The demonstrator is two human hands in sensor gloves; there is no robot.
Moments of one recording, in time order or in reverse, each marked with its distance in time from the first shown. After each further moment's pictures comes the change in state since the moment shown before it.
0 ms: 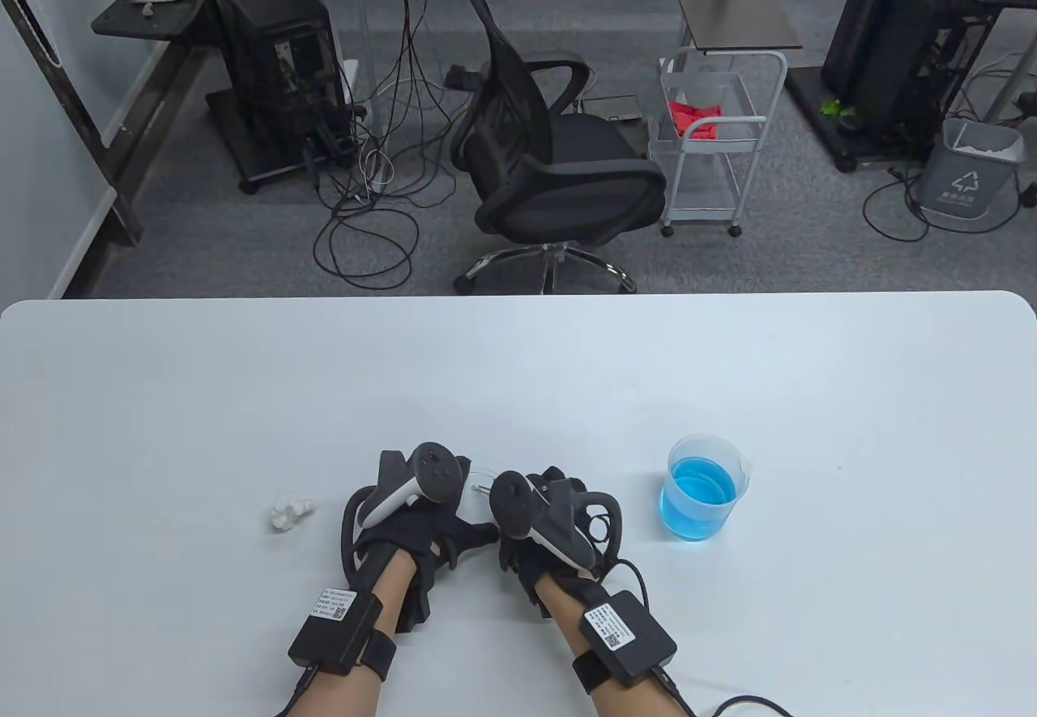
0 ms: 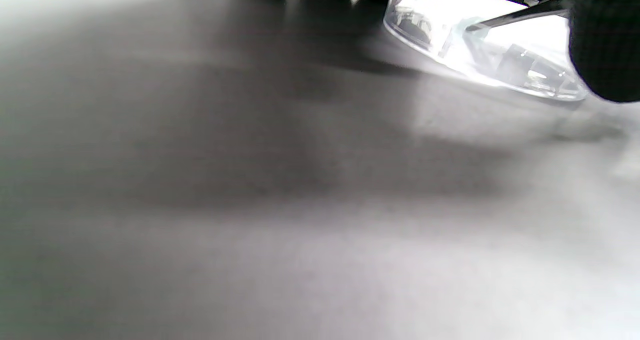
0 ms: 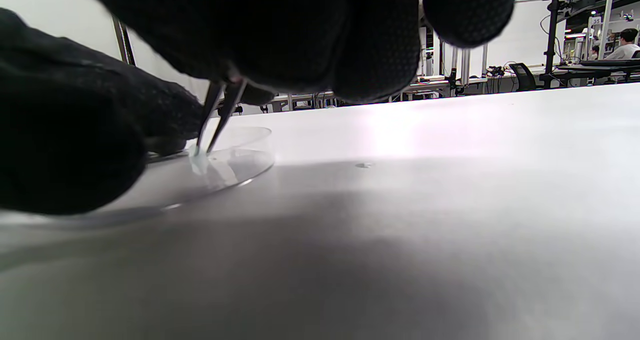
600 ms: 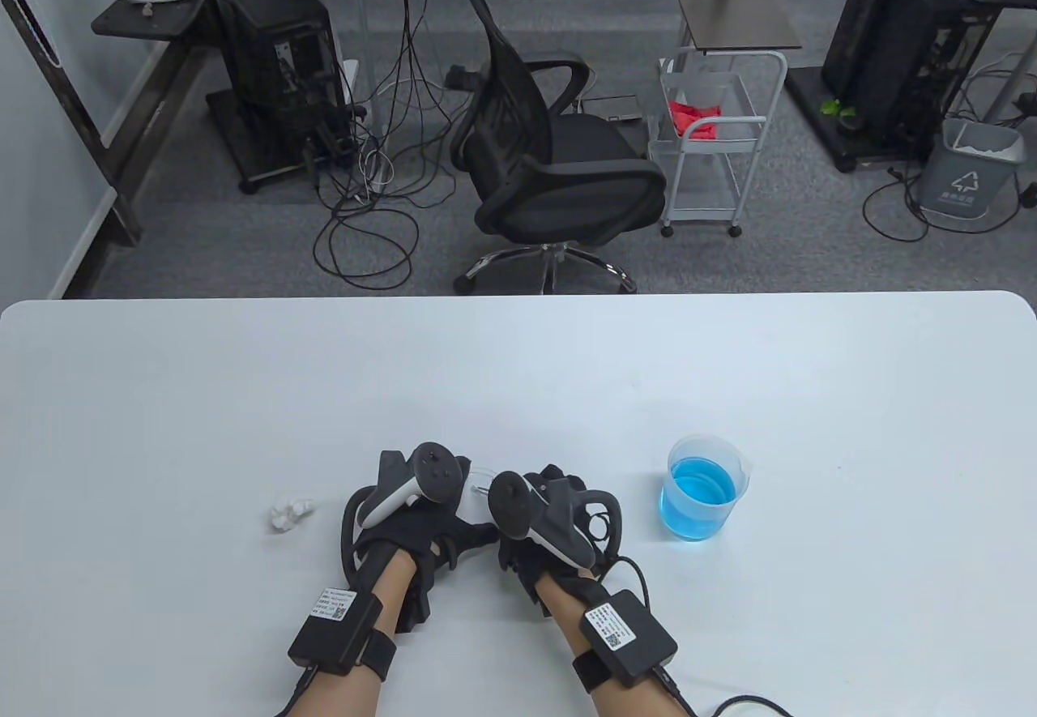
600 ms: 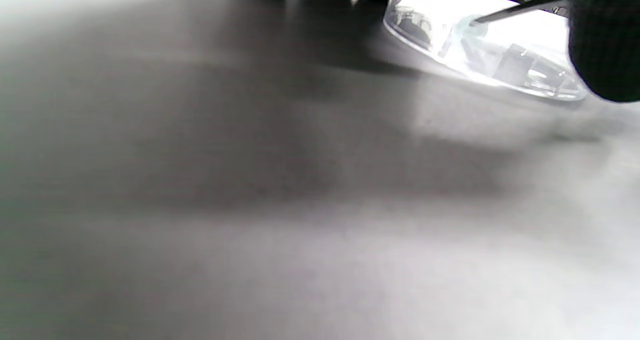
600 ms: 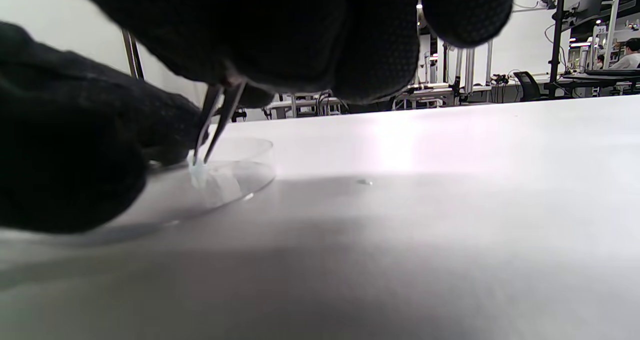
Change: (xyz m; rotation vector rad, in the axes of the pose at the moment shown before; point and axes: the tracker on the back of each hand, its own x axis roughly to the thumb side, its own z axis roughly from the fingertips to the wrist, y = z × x) left_hand 0.000 0.000 0.000 -0.001 0.000 0.000; right_hand 0.000 -0.006 0.000 -0.035 -0.013 -0.005
